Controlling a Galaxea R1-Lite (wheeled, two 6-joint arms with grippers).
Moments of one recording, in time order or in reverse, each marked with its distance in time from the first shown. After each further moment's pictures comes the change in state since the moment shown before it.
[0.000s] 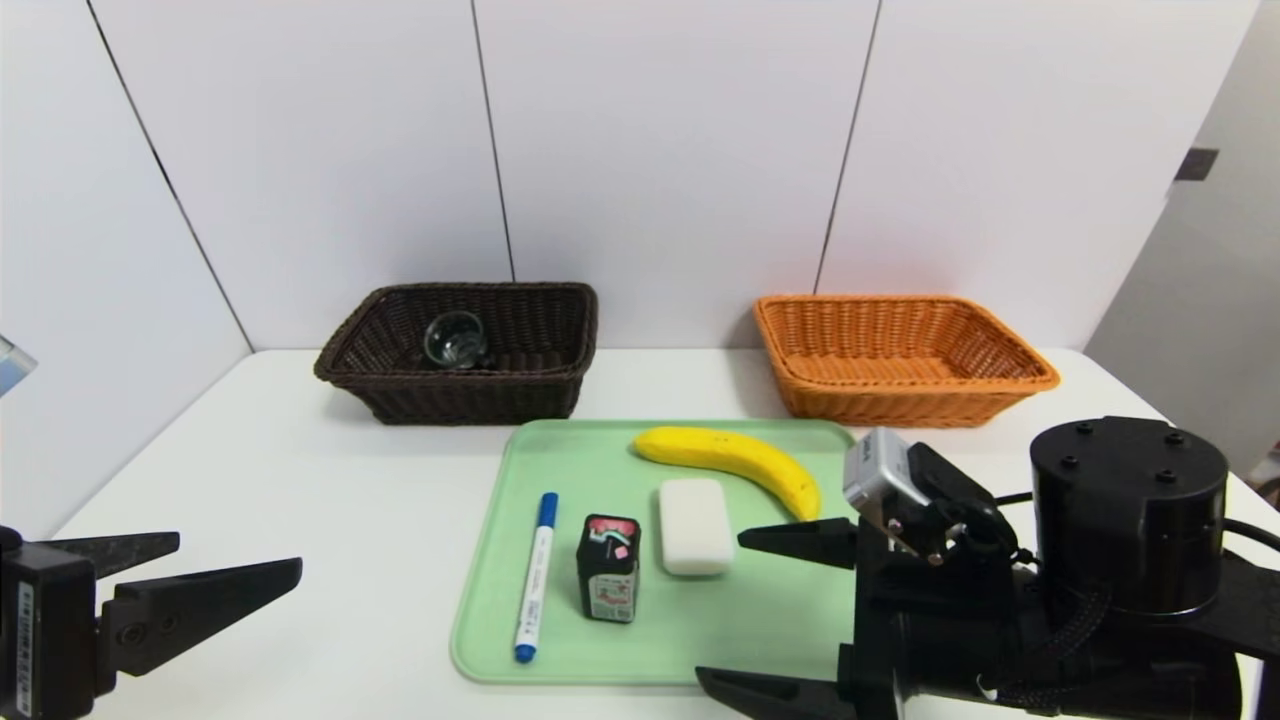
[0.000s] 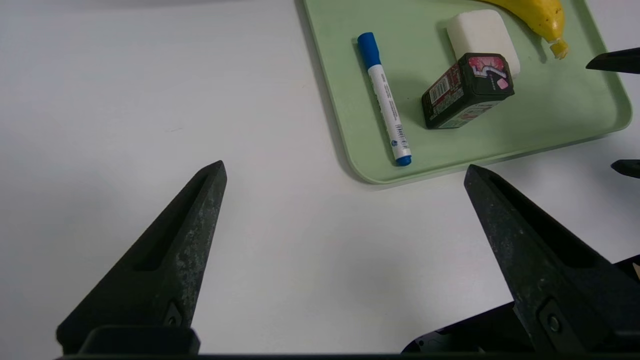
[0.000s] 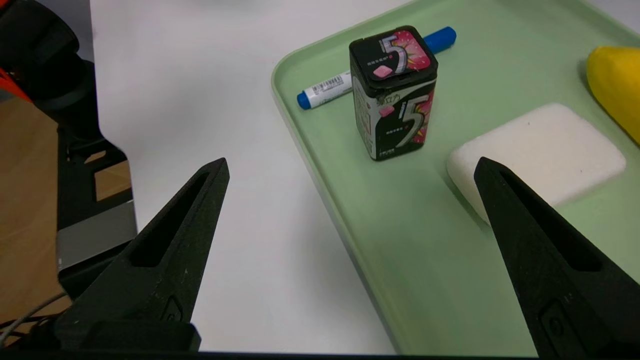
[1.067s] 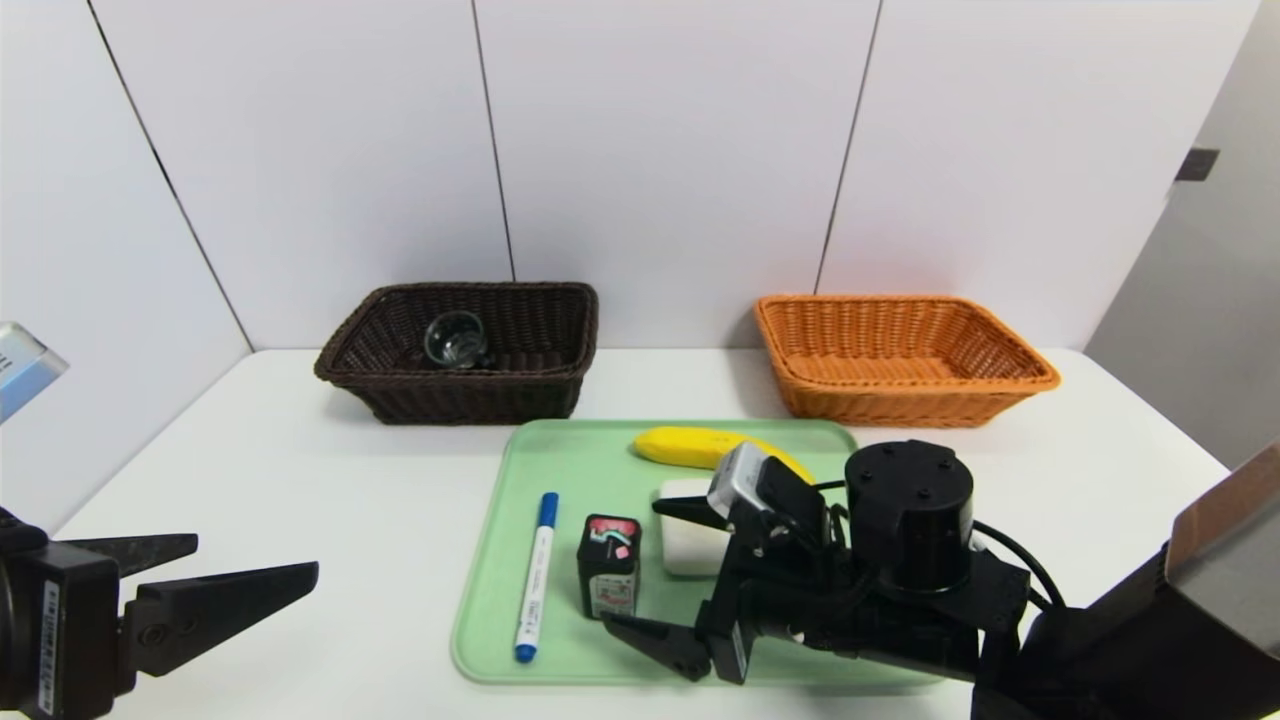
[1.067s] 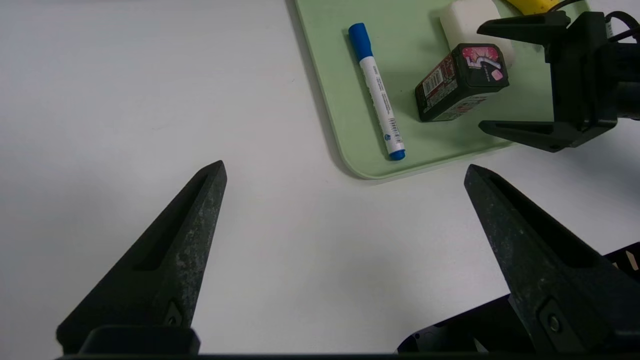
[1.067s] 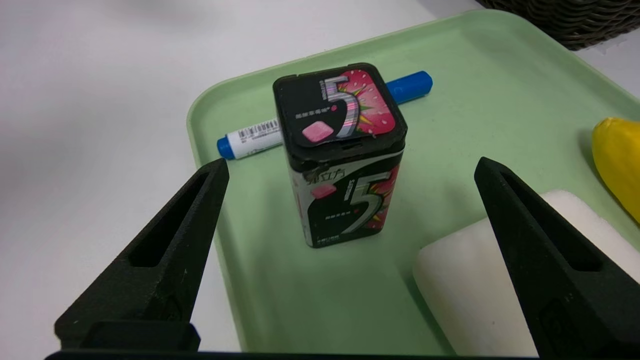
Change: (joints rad) left arm -0.002 0.022 -0.001 -0.003 -0.029 0.002; right arm 0.016 0.386 -0.105 -0.368 -0.034 -0.071
